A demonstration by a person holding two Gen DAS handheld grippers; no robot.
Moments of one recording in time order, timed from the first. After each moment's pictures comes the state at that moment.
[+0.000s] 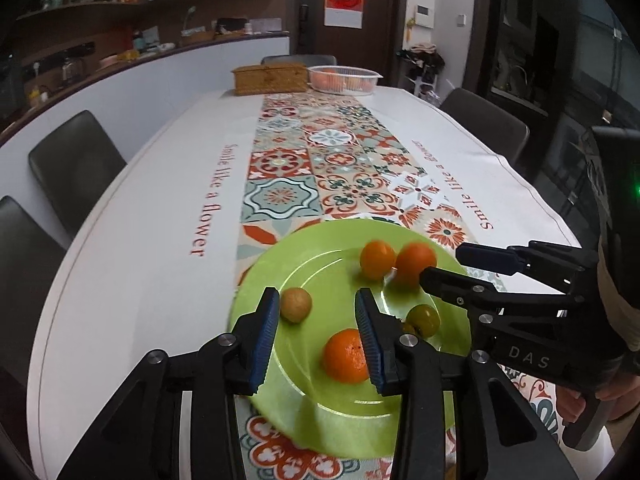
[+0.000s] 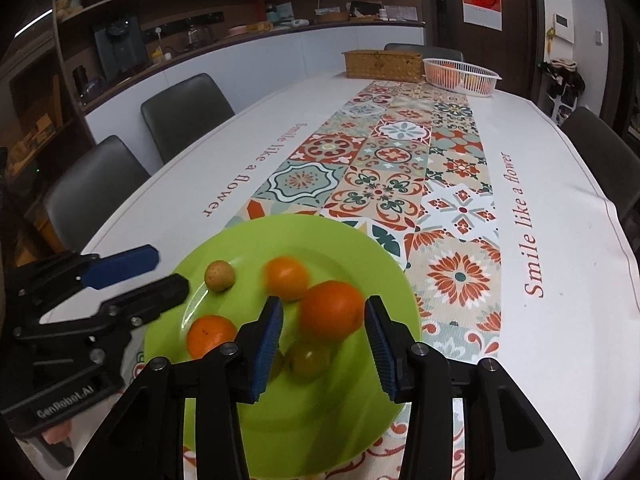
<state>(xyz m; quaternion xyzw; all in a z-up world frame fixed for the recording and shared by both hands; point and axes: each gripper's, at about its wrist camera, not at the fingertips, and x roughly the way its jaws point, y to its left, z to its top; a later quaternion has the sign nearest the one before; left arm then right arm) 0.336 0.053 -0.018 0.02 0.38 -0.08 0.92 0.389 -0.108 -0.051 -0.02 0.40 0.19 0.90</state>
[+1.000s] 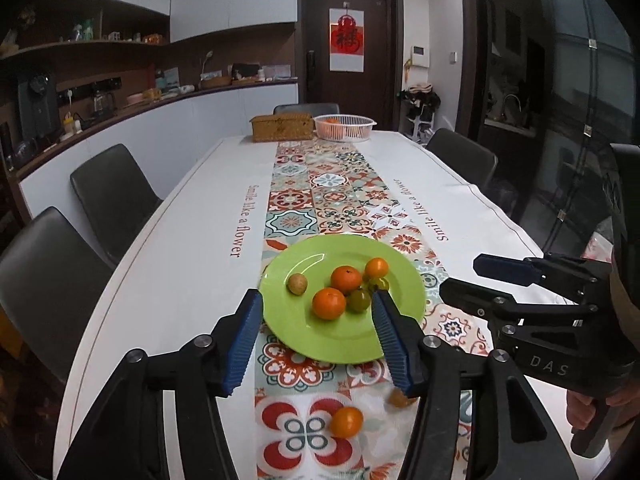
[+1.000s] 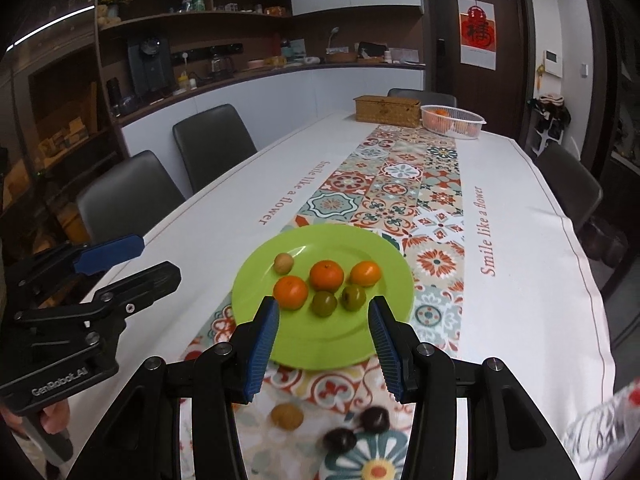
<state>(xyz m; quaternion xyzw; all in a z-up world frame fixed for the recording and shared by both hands) 0.197 0.052 0.049 0.03 0.31 -0.06 0.95 0.254 -0.114 0.020 -0.03 0.34 0.19 0.92</state>
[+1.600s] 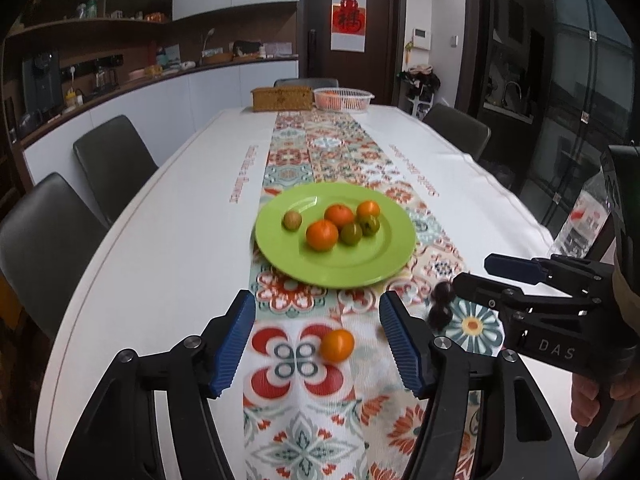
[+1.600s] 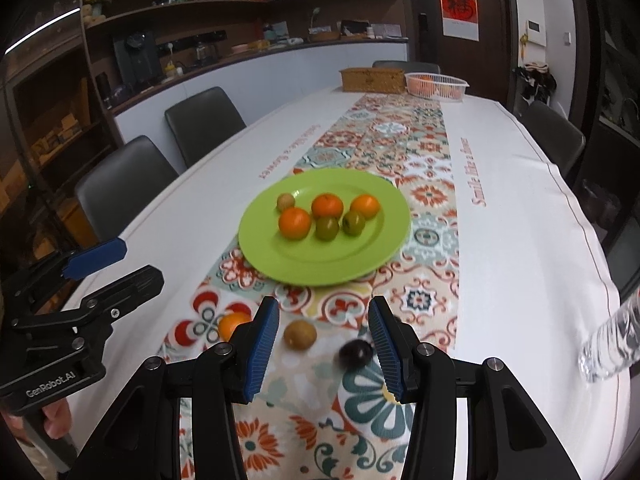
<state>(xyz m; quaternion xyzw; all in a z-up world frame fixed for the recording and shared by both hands) 0.147 0.056 0.011 0.02 0.35 -0.06 0.93 0.202 -0.124 -0.016 -0.01 0.38 0.16 0.91</state>
